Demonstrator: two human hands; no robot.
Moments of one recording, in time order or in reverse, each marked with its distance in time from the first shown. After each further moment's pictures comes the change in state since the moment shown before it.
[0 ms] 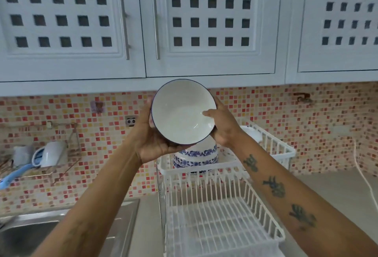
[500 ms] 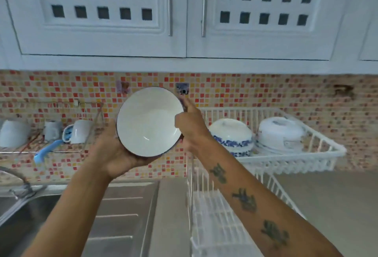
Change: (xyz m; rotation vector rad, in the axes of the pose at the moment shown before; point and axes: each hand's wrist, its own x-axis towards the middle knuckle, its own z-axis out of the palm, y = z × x) left_hand -0.083 0.025 -0.134 -0.095 0.091 0.079; right_hand -0.002 0.072 0.154 -0.204 -0.060 0.095
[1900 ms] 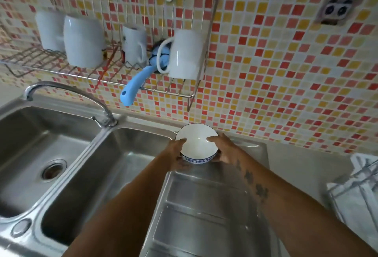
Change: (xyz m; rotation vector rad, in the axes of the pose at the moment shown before) left_hand 0.078 -0.043 -0.472 0.132 0.895 -0.413; right_hand 0.206 0.441 0.249 -0.159 -0.147 0.928
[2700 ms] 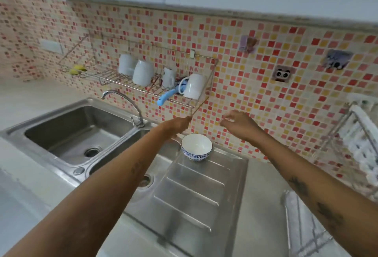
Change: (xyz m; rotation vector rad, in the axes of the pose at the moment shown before) left_hand -0.251 0.044 0.045 0.744 0.156 0.377; right_hand -0.294 -0.074 -0.075 -0.838 0.108 -0.744
